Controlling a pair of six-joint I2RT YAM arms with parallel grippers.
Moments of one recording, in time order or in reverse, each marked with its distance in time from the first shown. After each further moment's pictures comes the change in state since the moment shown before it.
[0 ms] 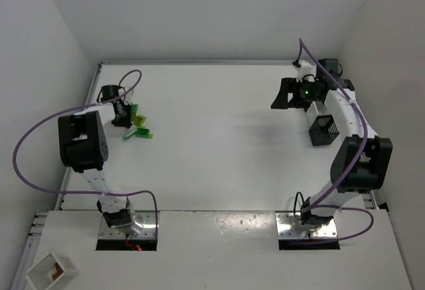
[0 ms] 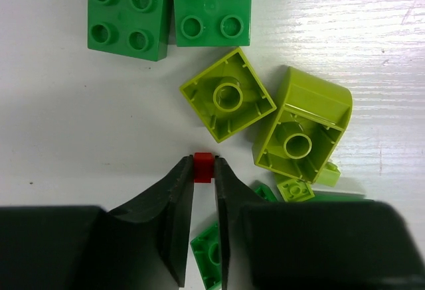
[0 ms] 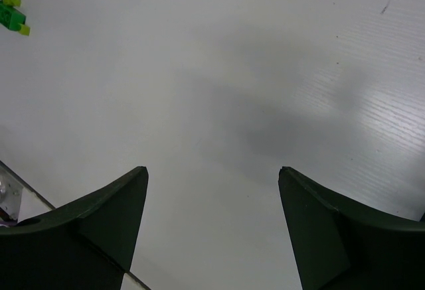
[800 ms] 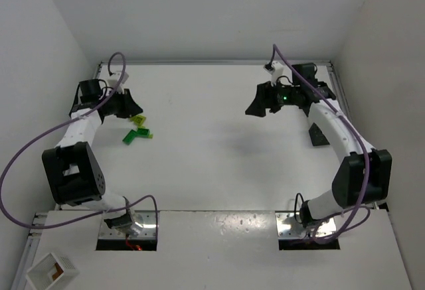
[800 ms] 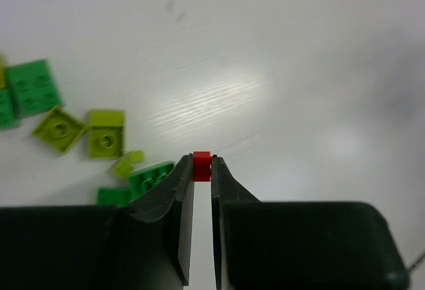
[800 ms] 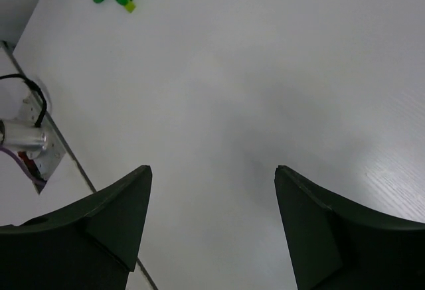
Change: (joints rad) left arm 0.068 -0.330 -0.056 -0.072 0.593 -0.048; right arm 0.205 -0.109 -0.096 0.155 -0.131 0.040
